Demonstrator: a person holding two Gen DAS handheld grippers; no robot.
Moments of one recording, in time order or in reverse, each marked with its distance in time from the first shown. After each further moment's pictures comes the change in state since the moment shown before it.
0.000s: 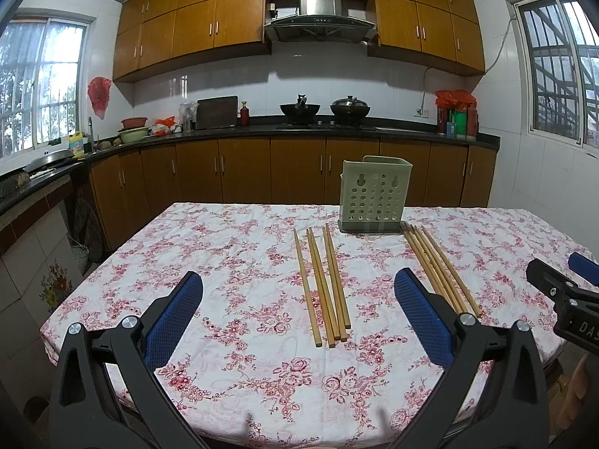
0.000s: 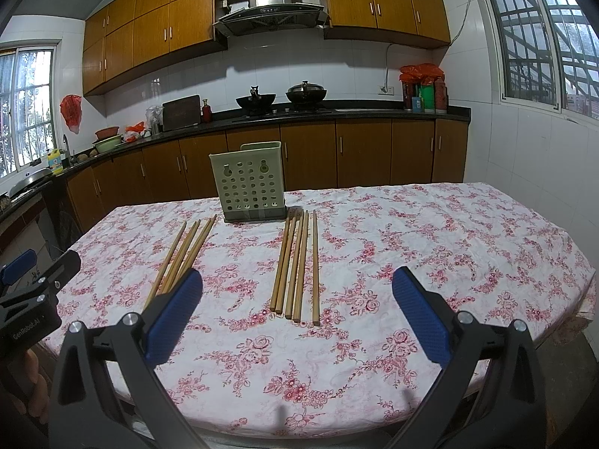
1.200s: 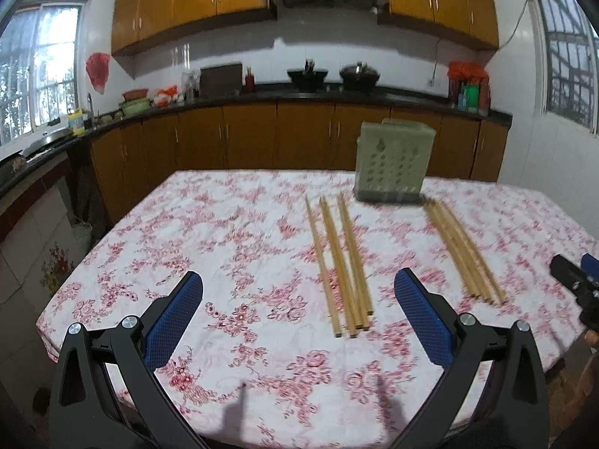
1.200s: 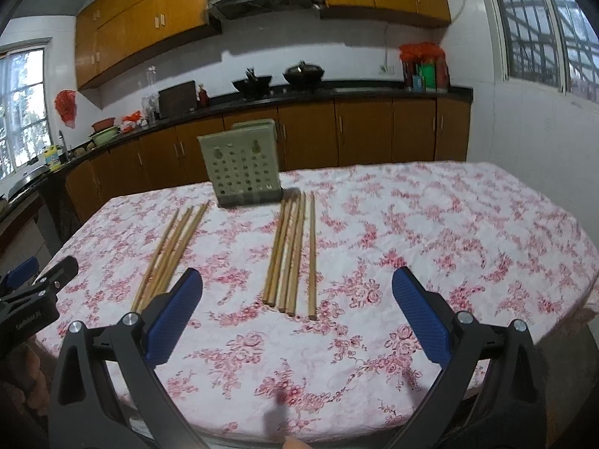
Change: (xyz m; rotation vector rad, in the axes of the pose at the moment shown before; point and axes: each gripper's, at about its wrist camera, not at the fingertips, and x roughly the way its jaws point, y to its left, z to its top) left arm 0.049 0.011 0.003 0.011 0.175 0.032; right arm 0.039 -0.017 0.000 0.051 0.112 -0.002
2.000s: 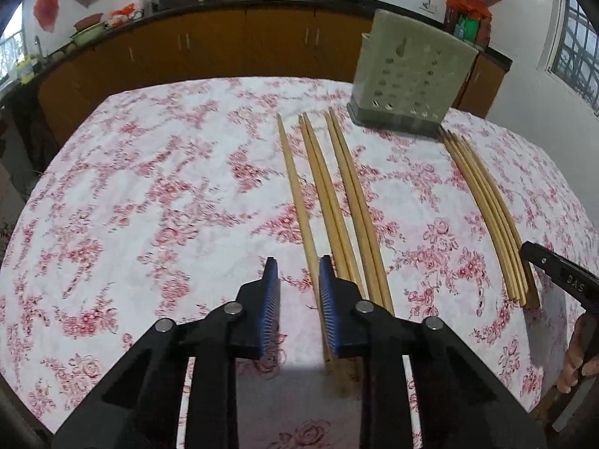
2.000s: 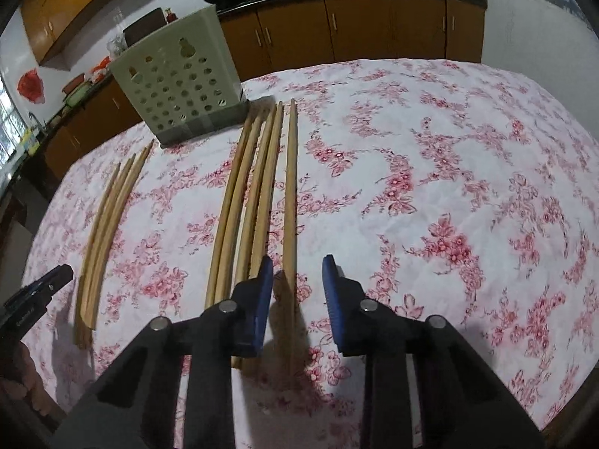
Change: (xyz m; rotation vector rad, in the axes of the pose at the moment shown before) left arm 0.128 -0.005 0.011 -0.008 0.374 -0.154; right arm 0.150 -0.017 0.016 0.058 0.375 0.014
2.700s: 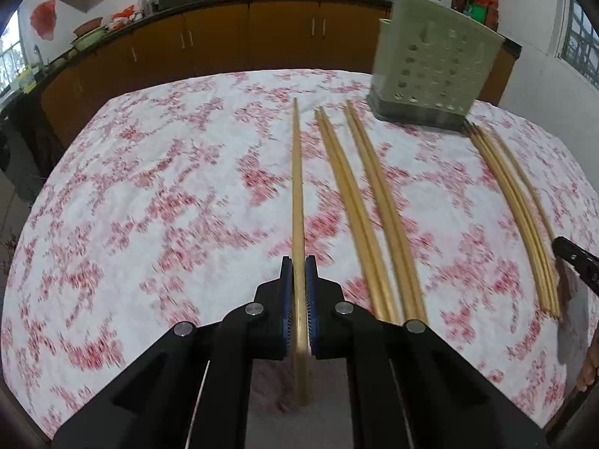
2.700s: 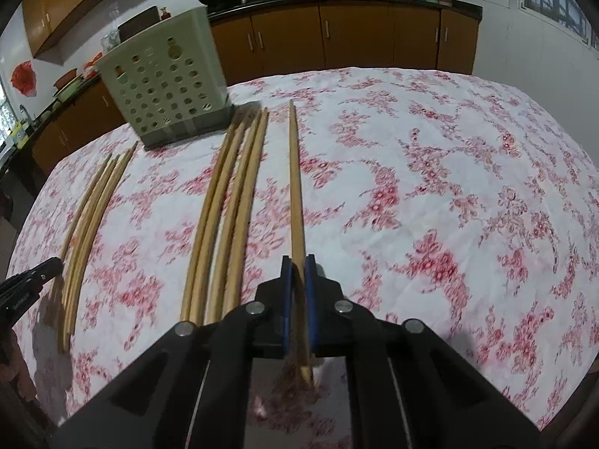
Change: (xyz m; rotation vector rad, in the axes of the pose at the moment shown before) left arm 0.027 0.011 0.018 0.023 0.026 0.066; right arm 0.007 -0.010 0.012 0.006 -0.021 -0.048
